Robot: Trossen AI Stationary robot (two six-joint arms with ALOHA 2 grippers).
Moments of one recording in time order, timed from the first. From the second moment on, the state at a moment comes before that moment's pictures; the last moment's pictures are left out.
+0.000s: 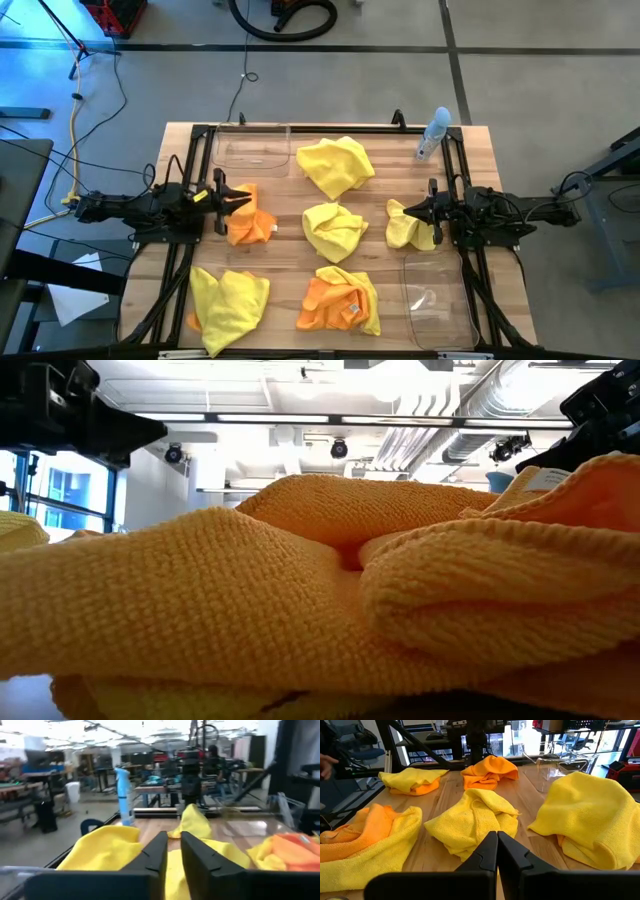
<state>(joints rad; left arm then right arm) -0.05 0.01 0.02 0.08 -0.22 0.07 0.06 0.01 0.10 -0.27 0.08 0.07</state>
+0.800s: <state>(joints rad) -0.02 0.21 0.04 0.24 -0.49 -0.26 0.06 0.01 0.10 -0.27 0.08 0.07</state>
